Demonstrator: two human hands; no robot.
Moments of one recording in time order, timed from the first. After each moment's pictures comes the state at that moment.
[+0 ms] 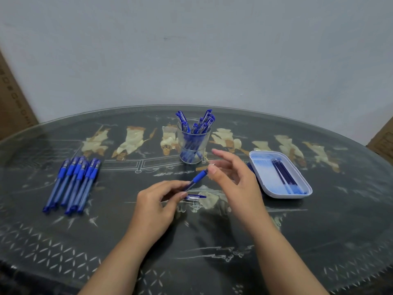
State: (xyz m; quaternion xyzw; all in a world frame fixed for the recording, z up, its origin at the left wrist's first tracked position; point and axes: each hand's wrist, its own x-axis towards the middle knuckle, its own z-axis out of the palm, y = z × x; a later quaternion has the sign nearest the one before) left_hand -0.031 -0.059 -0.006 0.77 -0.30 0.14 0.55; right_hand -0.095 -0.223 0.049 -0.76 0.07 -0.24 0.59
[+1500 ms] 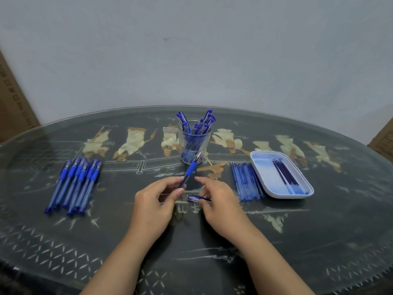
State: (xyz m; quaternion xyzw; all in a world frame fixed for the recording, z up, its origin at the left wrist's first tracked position) left_hand -0.034 -0.060 0.001 0.76 -0.23 0.11 0.60; right_hand -0.080 -0.219 0.001 -0.95 0.04 -0.14 0.28
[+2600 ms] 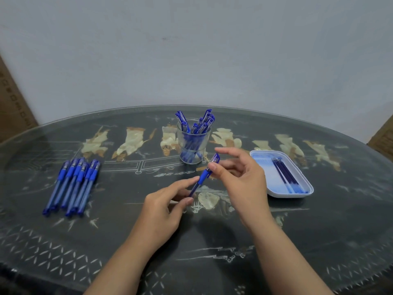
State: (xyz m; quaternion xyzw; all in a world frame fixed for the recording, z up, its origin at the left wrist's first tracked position) left_hand -0.038 -0.061 -0.005 0.76 -0.35 0.10 0.54; right_hand -0.090 -0.220 0.058 -0.71 0.10 -0.29 0.63
